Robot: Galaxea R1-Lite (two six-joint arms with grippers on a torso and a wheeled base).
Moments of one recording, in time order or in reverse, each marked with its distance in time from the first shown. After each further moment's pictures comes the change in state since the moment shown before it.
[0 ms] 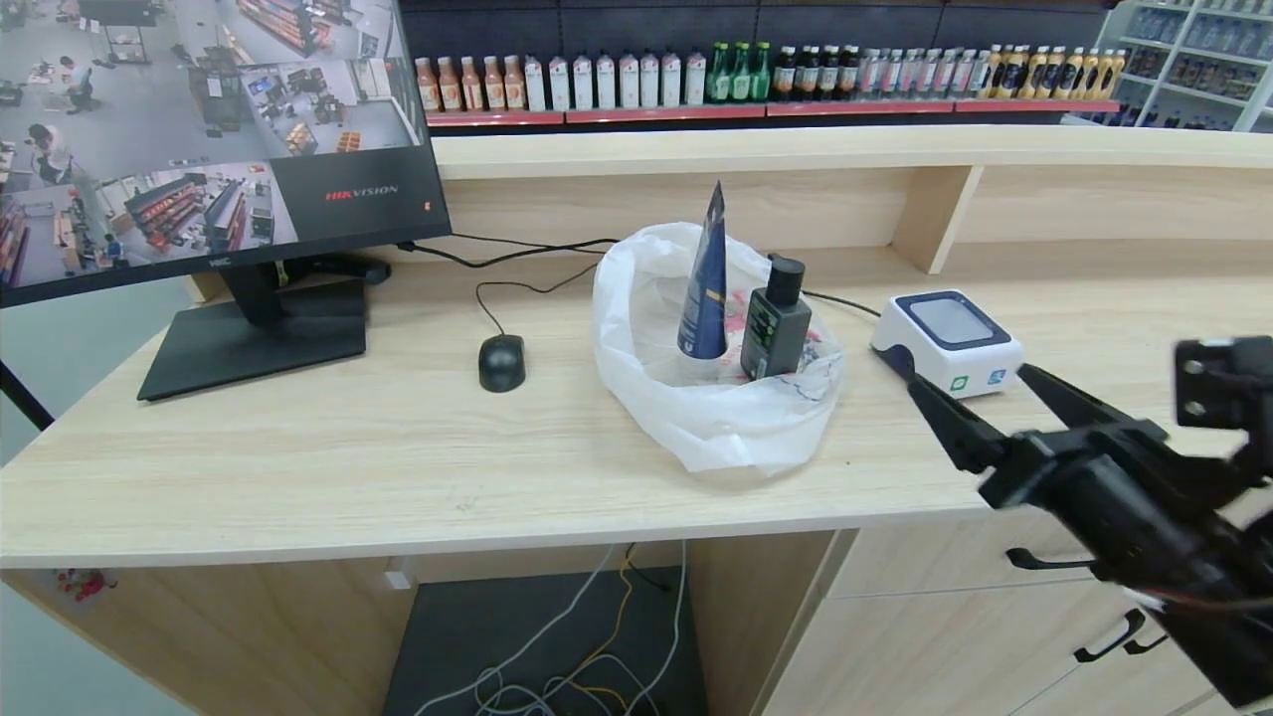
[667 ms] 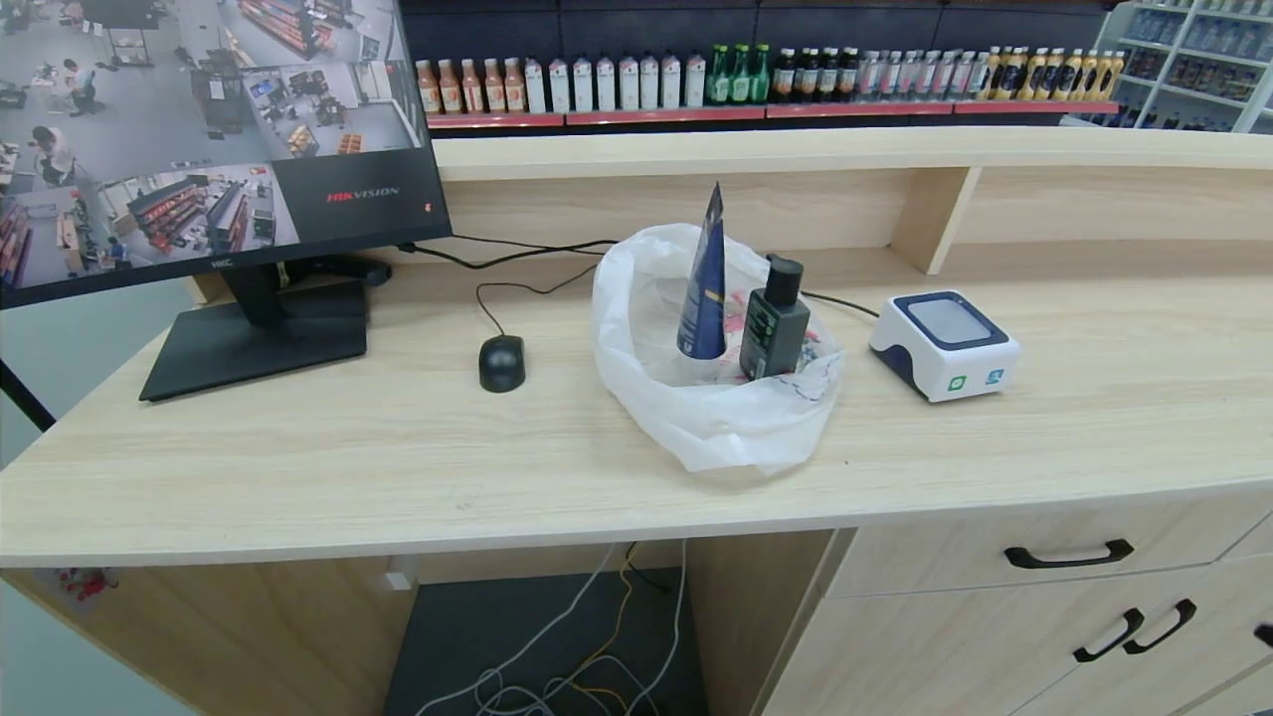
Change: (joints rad) left arm 0.000 0.000 0.000 0.000 0.000 0.002; right arm 0.037 -1.082 0.107 1.276 0.170 -0.146
